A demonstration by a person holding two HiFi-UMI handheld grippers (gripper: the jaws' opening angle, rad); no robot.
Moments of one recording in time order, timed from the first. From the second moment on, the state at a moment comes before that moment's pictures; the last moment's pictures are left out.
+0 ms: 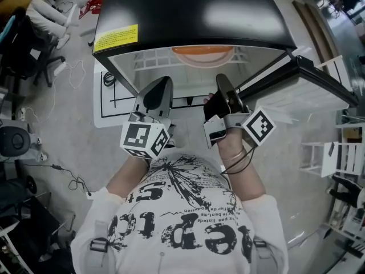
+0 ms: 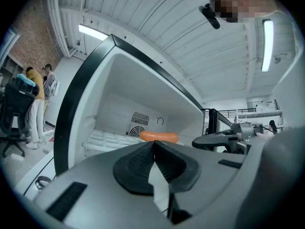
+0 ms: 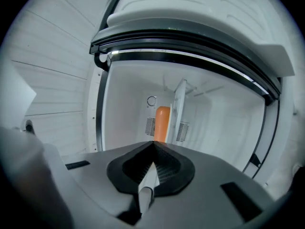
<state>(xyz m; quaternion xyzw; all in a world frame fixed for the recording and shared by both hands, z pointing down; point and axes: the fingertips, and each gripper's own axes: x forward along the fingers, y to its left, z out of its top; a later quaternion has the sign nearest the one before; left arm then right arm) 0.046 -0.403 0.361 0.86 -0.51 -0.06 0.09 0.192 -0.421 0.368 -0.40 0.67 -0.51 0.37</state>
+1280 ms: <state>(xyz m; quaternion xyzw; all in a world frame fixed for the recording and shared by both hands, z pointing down) 0.080 -0.366 0.373 0.87 -0.48 -0.02 0.09 0.159 -0.358 0.367 -0.51 0.86 -0.03 0.03</state>
